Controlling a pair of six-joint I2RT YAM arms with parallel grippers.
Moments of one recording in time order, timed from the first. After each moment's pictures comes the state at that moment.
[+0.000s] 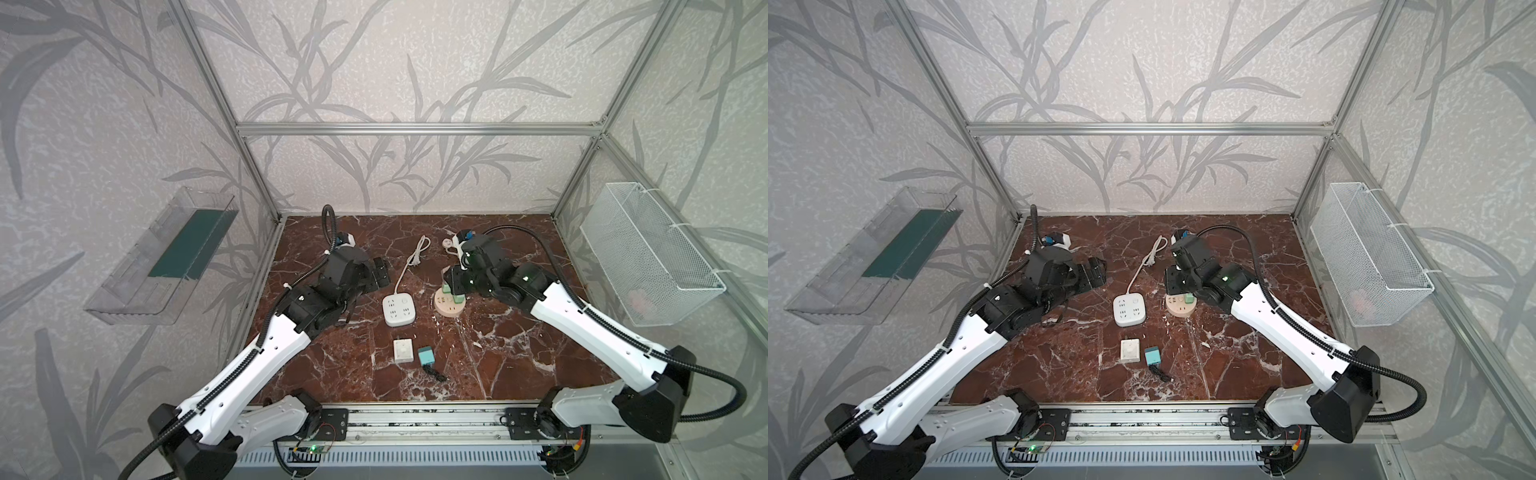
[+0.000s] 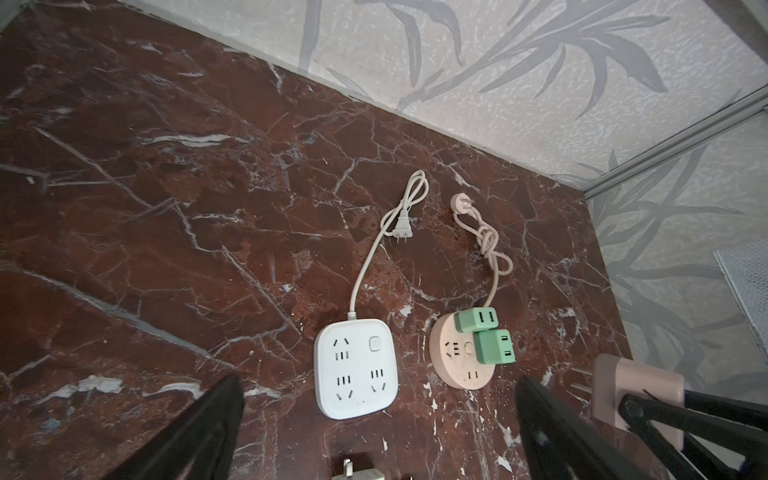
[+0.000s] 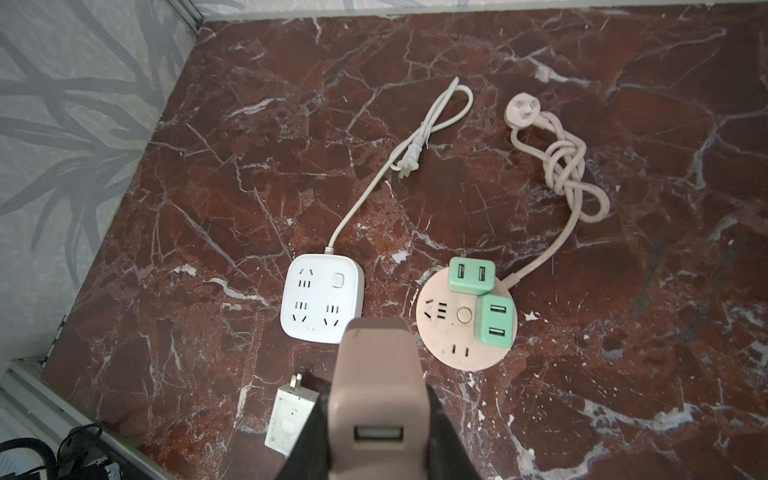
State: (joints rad) left arm -0.62 1.07 1.13 -0.70 -0.30 -0.71; right arm 0.73 1.37 1.33 -0.76 0.11 0.49
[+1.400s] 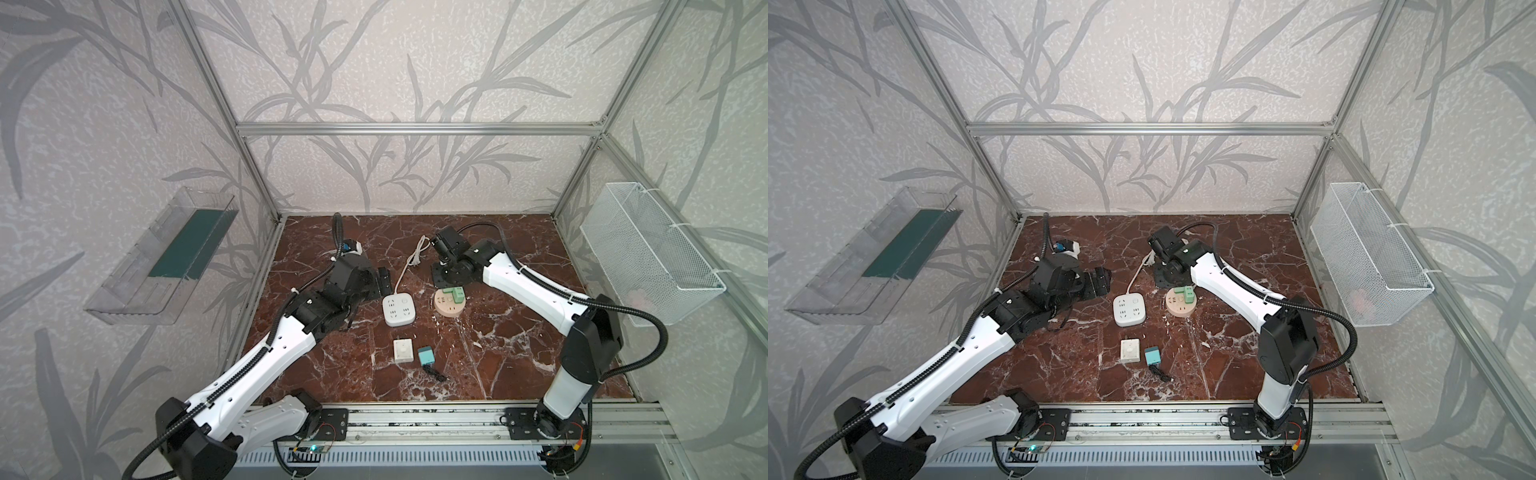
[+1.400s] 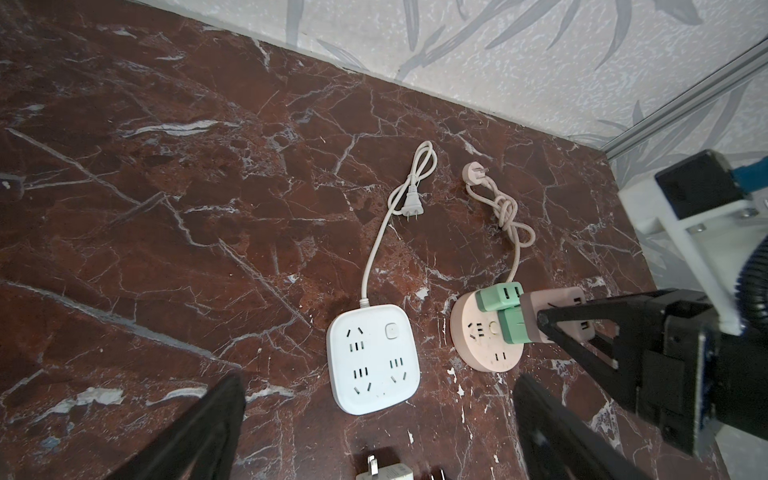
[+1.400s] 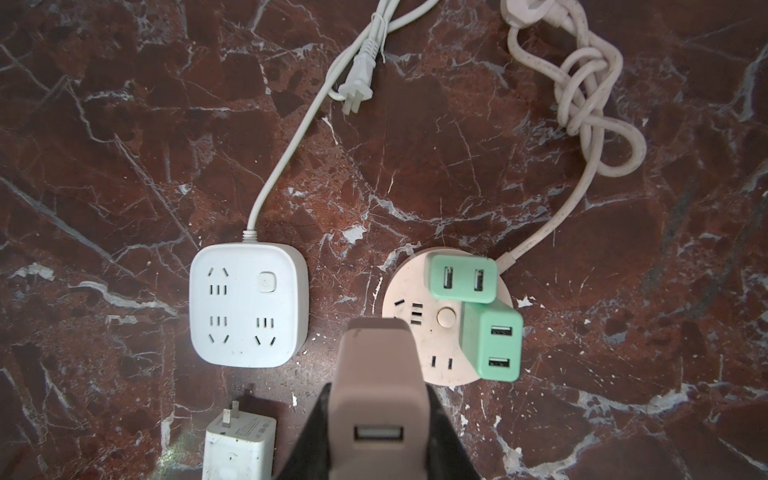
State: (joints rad) left arm -0.61 1.09 1.03 -0.60 -0.25 -0.65; right arm 0.68 1.77 1.56 -0.92 0.11 0.50
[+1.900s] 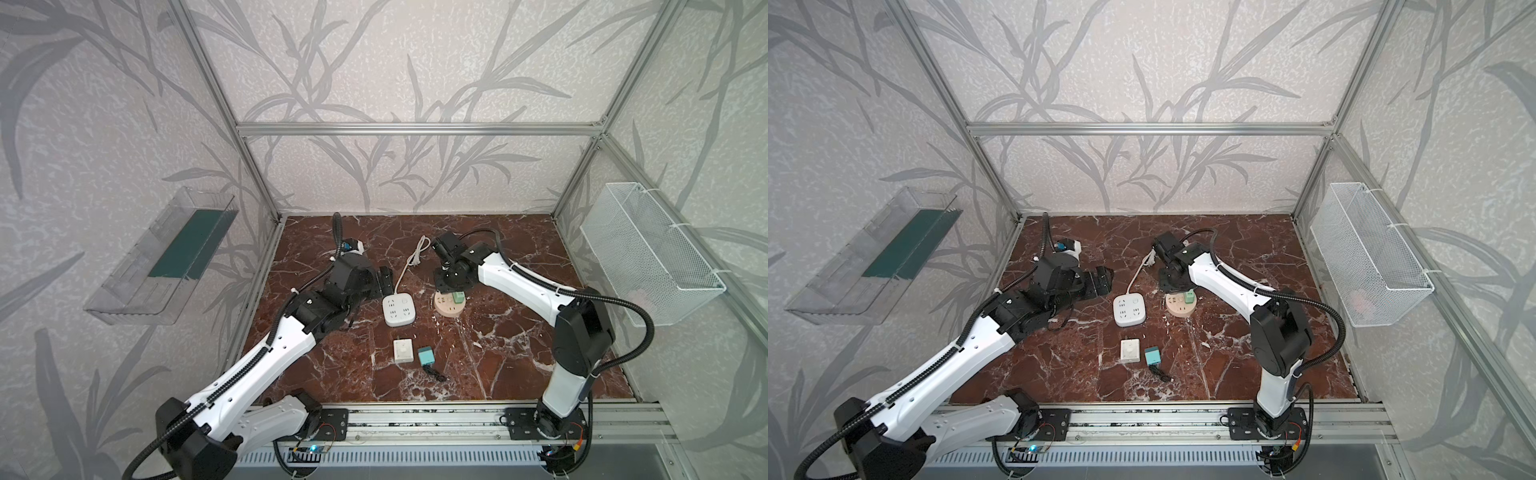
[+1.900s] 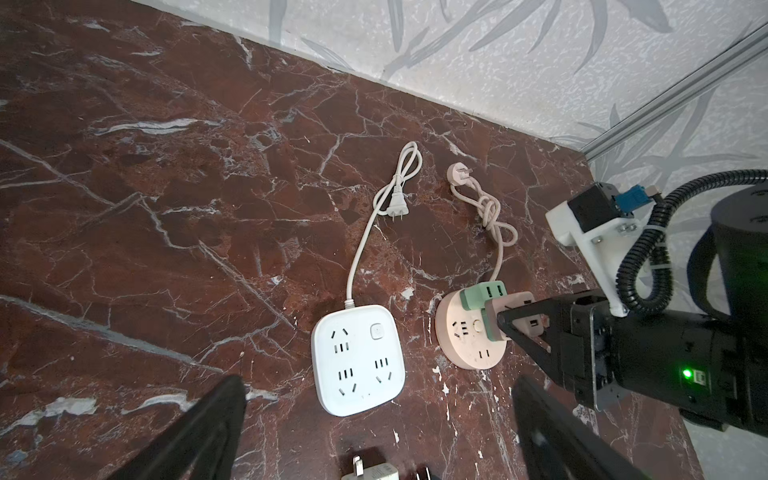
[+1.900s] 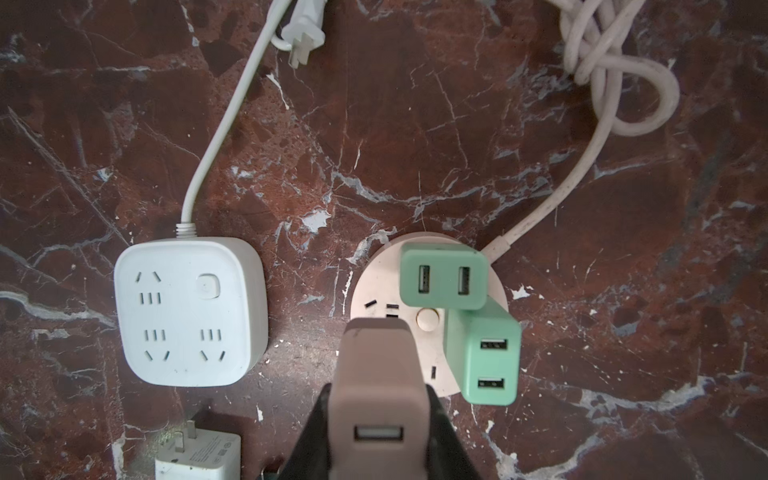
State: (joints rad) left arm -0.61 1.09 1.03 -0.58 -0.21 -0.67; right arm 0.65 1.81 1.51 -0.90 0.09 0.50
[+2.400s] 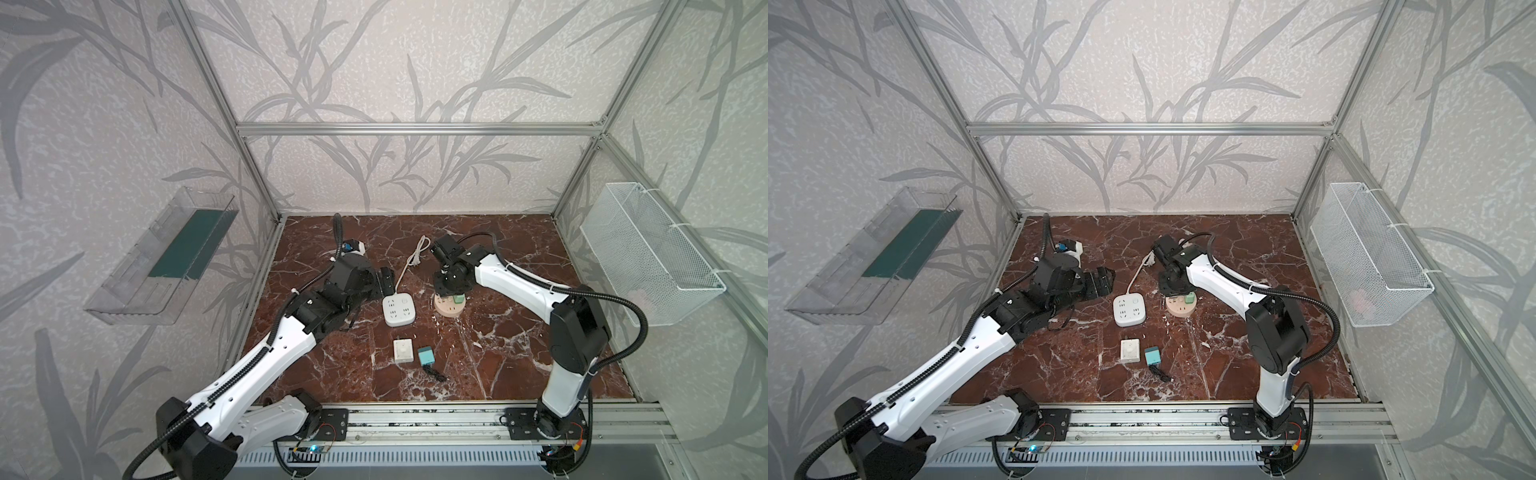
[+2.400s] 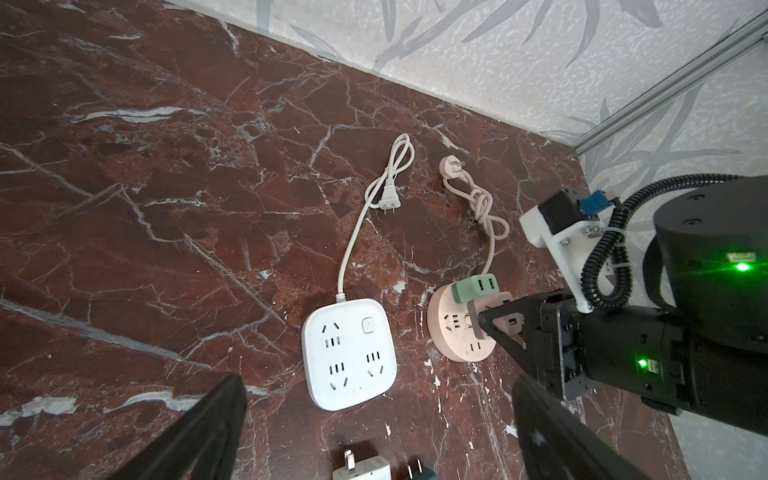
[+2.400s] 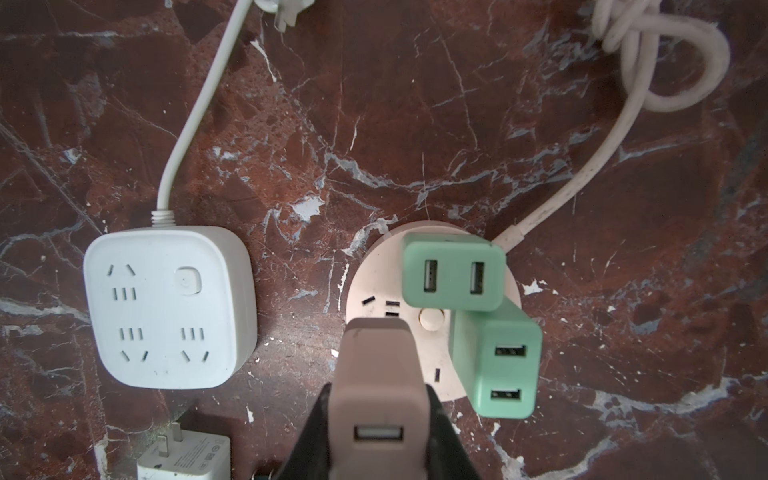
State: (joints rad) left arm -0.61 1.09 1.02 -0.57 -0.18 -0.68; right arm 0.65 1.84 1.48 -0.89 0.08 0.50
